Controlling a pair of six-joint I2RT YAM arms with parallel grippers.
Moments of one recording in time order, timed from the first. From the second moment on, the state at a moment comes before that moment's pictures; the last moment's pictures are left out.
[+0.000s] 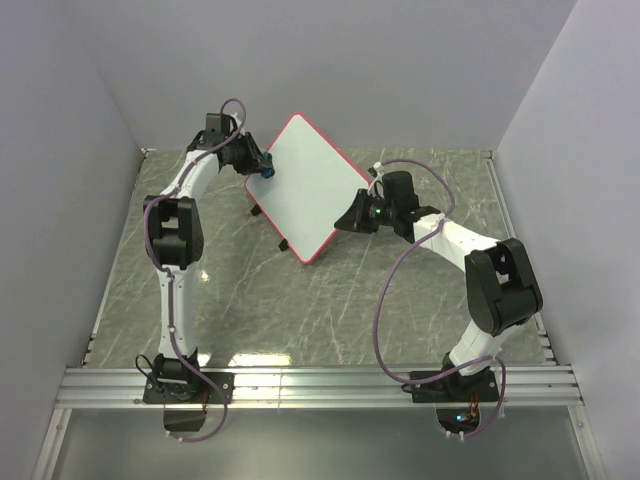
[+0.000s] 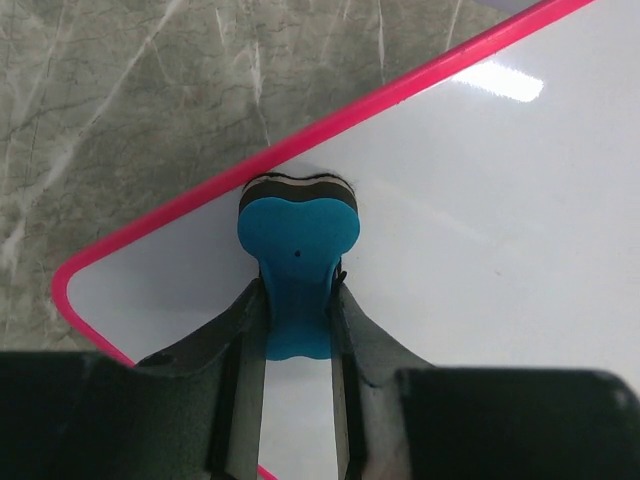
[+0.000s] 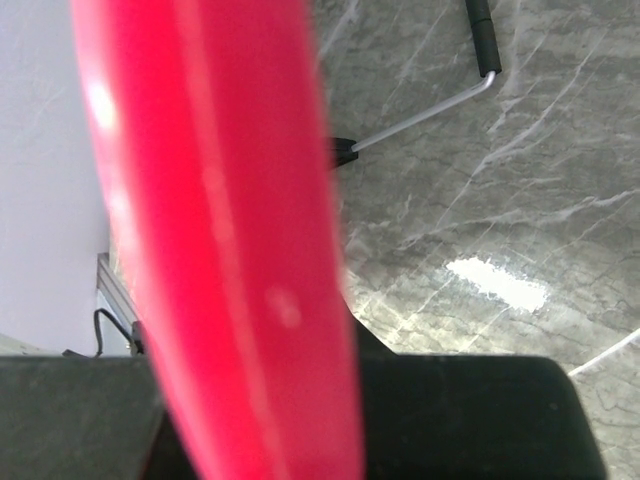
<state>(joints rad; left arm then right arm) -0.10 2.37 2.10 -0.46 0.46 -0.51 0.38 1.70 1.08 -0.05 -0.51 0.60</state>
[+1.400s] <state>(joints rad) -0.40 2.16 1.94 -0.37 0.53 -0.48 0.37 1.78 1.26 -0.23 -0.51 0.59</state>
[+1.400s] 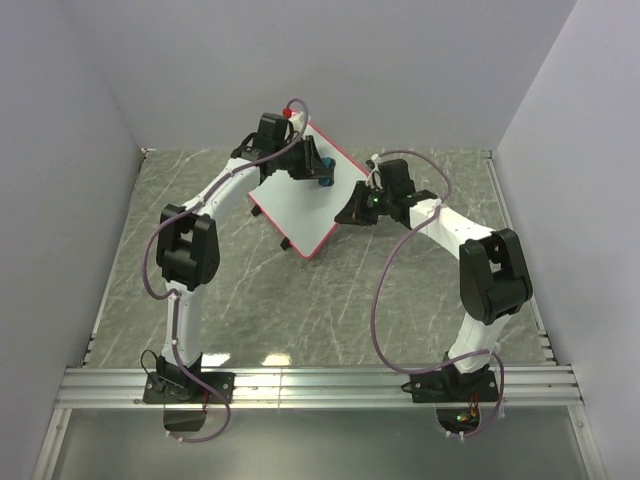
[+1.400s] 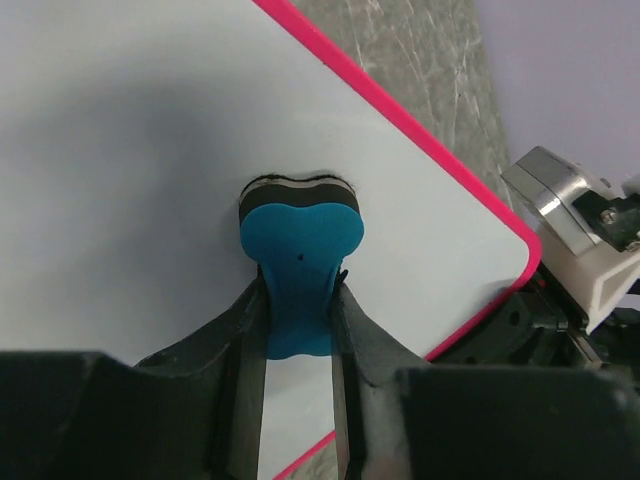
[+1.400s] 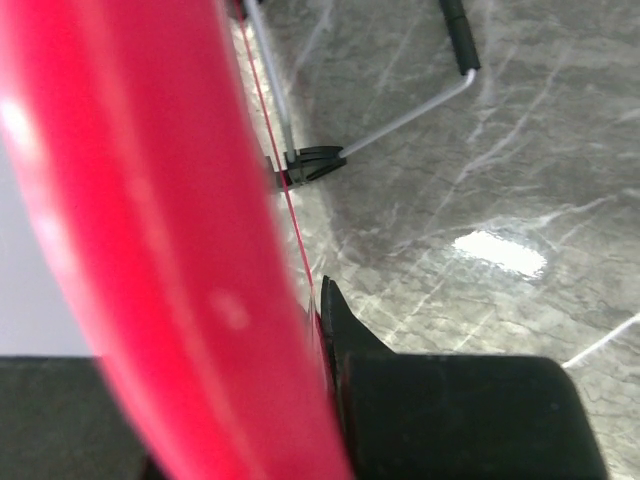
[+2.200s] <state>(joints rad) -0.10 2.18 1.76 -0.51 0.30 -0.51 0.40 1.75 1.22 -0.17 -0.49 0.49</state>
